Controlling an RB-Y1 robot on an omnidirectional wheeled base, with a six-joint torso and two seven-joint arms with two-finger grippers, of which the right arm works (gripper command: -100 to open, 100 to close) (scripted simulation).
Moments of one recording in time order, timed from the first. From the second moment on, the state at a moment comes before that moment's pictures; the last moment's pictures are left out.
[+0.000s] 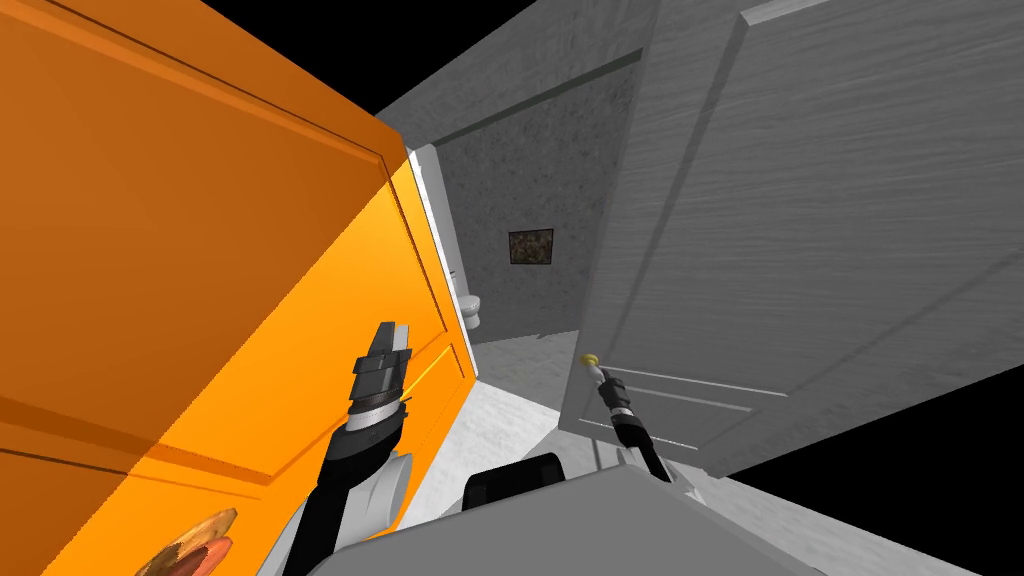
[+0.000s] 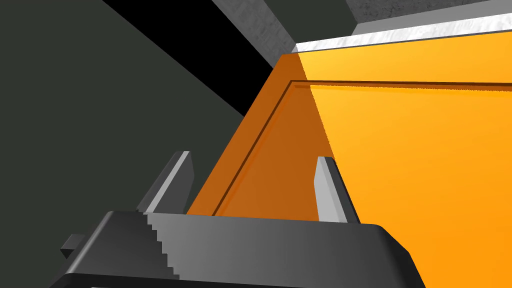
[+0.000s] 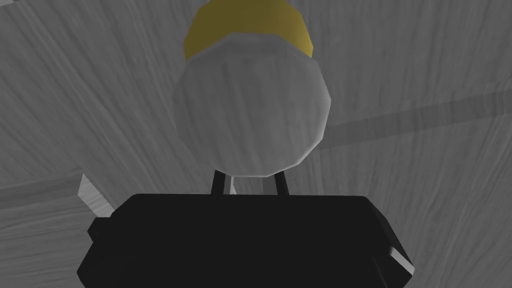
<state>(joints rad) 0.04 -0.26 -0.19 -0.67 -0.21 -0.89 -0.39</state>
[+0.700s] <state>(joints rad) 0.04 -0.25 -0.17 -0.70 -0.28 -0.86 -0.55</state>
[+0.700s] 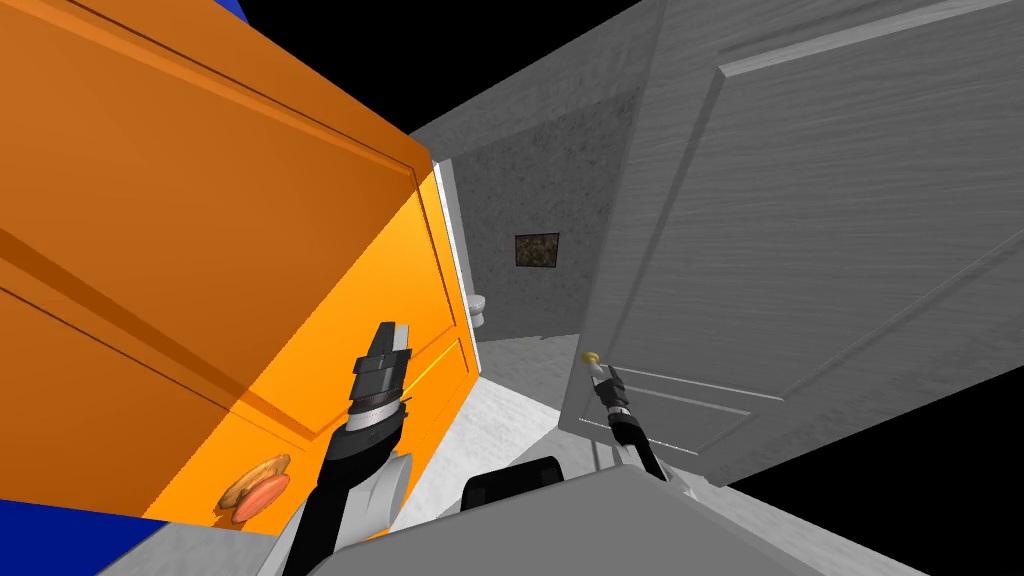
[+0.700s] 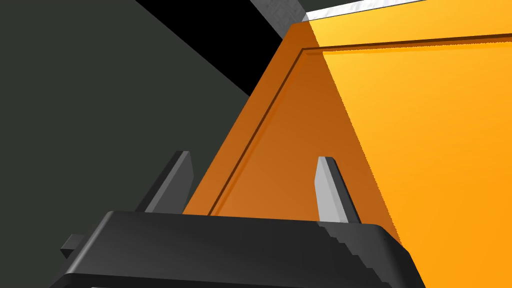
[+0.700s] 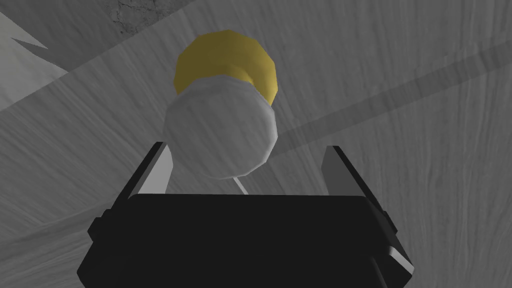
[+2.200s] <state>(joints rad) 0.01 -0.20 -0.08 -0.74 -0.48 -0.83 -0.95</state>
